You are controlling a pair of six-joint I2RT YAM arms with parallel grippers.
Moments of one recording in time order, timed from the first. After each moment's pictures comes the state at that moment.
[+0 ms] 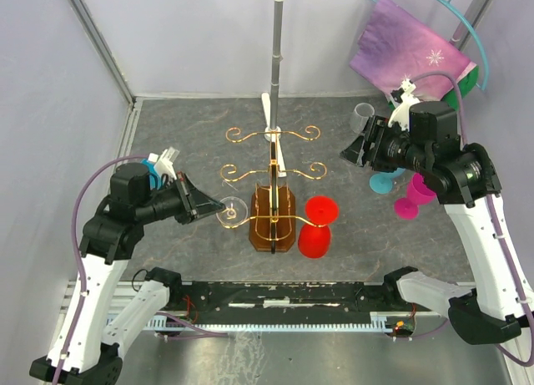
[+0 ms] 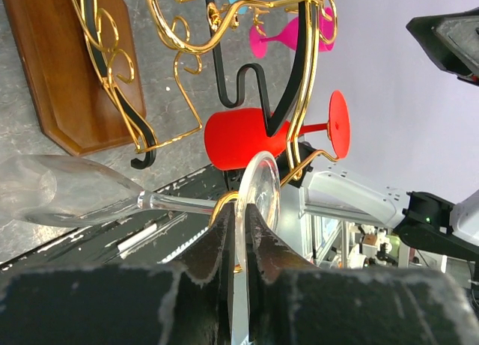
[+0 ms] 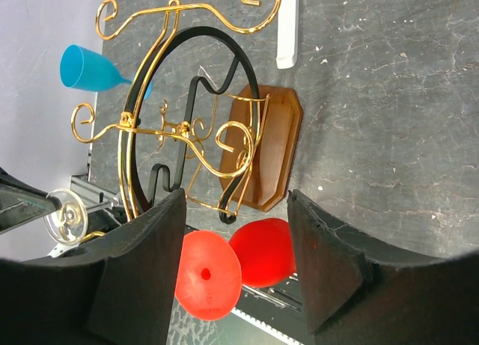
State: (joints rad) left arm -0.27 0.72 1.06 -0.90 0.62 -0.78; right arm 0.35 1.11 1.60 -1.05 -0.22 0.54
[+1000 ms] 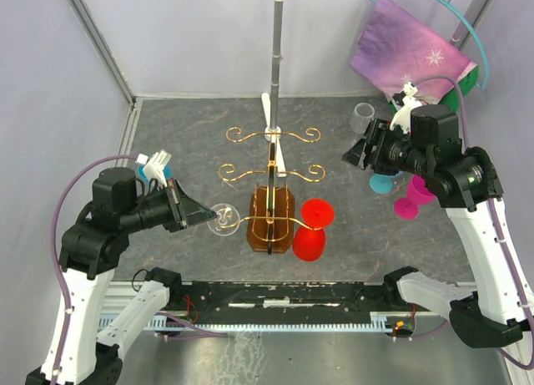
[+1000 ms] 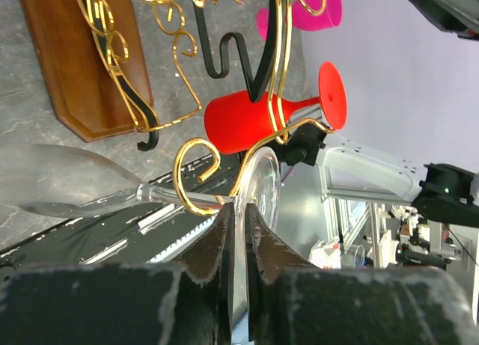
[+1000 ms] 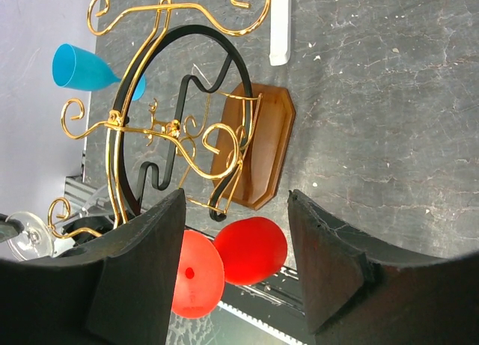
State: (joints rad) left arm -0.27 0.72 1.24 -1.12 0.60 -0.65; right arm 0.35 1.09 1.58 -1.06 -0.20 0.54
